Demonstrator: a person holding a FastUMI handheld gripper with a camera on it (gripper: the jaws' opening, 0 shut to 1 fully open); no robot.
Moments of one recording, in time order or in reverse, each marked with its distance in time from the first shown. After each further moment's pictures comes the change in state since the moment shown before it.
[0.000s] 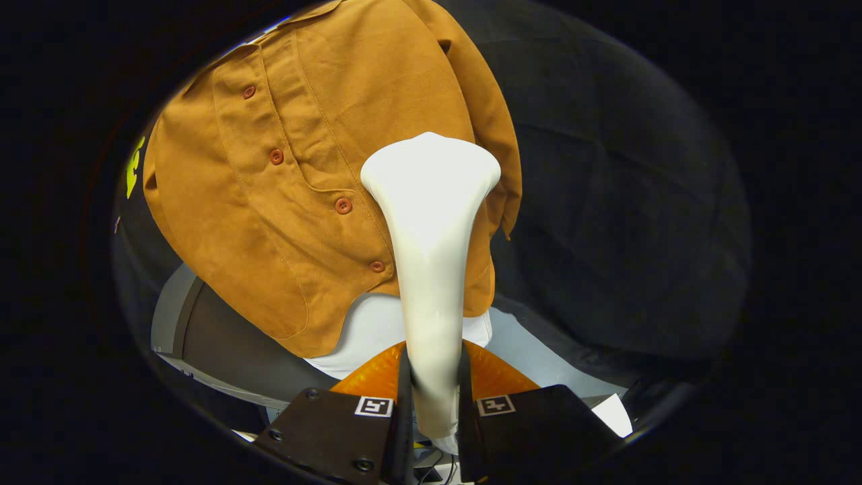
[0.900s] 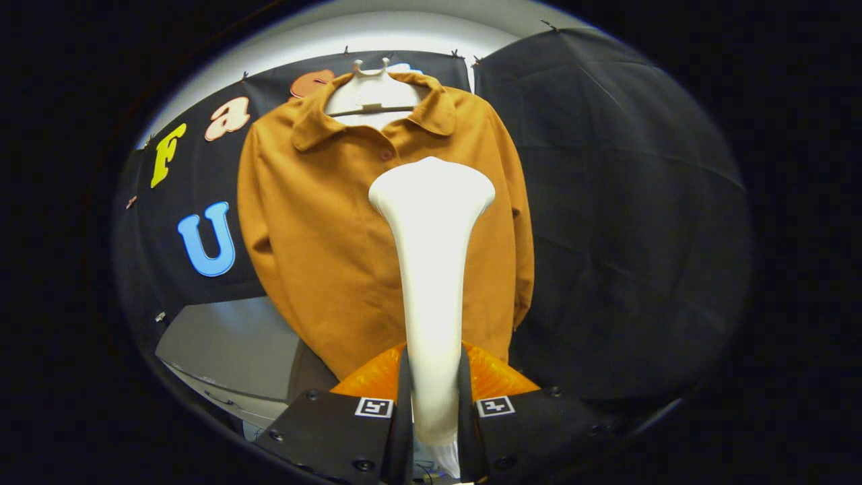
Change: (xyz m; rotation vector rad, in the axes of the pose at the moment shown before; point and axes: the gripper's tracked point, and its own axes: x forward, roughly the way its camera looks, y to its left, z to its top) arm -0.152 0.133 0.108 -0.137 -0.407 0.017
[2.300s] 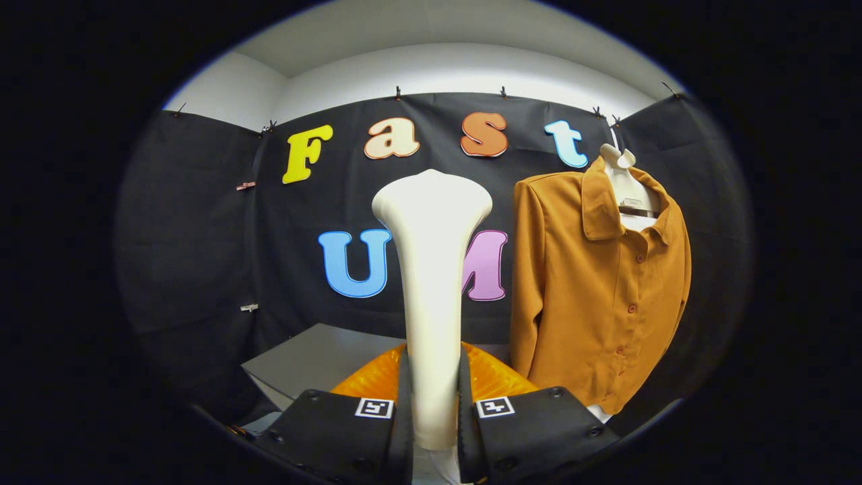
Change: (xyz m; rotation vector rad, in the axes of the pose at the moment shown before) arm -0.103 0.282 0.046 -0.159 -0.187 0.449
